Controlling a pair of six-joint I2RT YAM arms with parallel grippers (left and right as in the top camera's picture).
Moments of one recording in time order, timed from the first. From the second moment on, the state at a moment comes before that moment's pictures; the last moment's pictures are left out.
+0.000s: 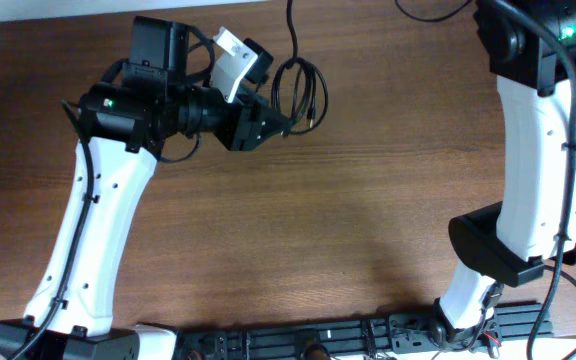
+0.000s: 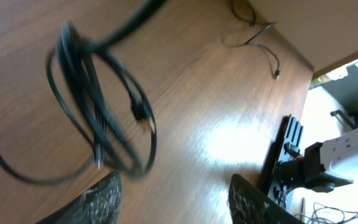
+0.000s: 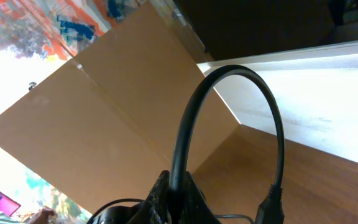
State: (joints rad) left arm -0.29 1.56 1.65 -1.03 0.76 0.27; right arm 0.26 1.94 2.78 -0.84 -0.87 0.63
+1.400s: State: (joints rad) left arm -0.29 1.59 1.64 -1.09 0.49 0.23; right arm -0.10 1.94 2.78 -0.76 -0.98 0.68
